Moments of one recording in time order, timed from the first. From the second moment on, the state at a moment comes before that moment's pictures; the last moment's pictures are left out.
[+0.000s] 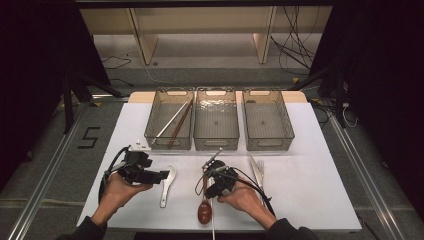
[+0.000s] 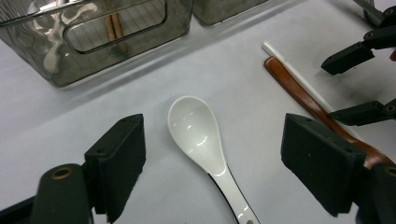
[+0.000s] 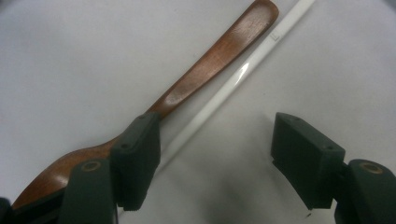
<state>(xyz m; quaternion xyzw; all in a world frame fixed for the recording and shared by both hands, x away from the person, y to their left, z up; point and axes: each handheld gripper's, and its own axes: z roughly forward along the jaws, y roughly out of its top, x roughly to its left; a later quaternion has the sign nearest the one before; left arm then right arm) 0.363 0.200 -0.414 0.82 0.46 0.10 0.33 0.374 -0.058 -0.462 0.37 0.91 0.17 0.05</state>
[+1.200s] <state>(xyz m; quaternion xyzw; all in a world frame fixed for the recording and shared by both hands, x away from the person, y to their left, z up) 0.362 0.198 -0.417 0.82 0.46 0.10 0.33 0.364 -0.057 -0.460 0.32 0.94 0.11 0.05</state>
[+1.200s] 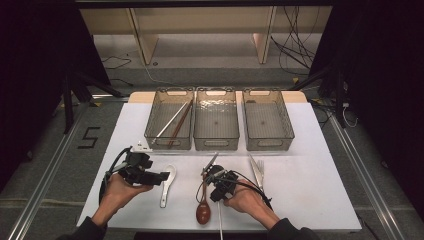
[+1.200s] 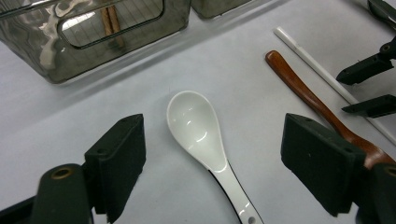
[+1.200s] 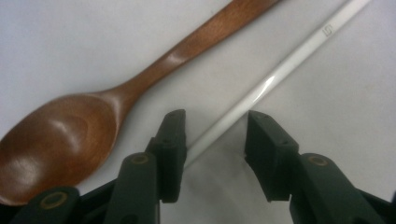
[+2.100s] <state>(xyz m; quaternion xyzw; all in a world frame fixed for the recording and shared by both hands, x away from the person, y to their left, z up) 0.362 0.197 -0.418 0.82 0.45 0.10 0.32 0.373 -0.069 -0.457 0.31 0.95 0.08 0.02</state>
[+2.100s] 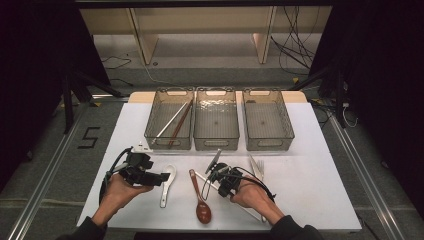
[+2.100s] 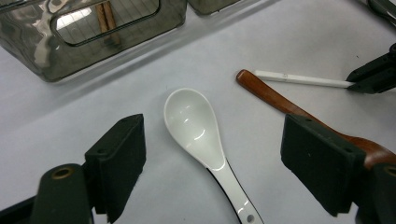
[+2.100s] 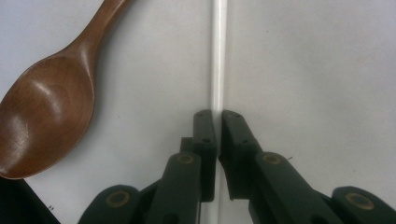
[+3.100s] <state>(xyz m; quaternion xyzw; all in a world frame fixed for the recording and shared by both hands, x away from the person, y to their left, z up) 0.360 0.143 -0.419 0.91 0.28 0.06 0.31 0.352 -0.069 -0.410 0.20 0.97 0.14 0.04</state>
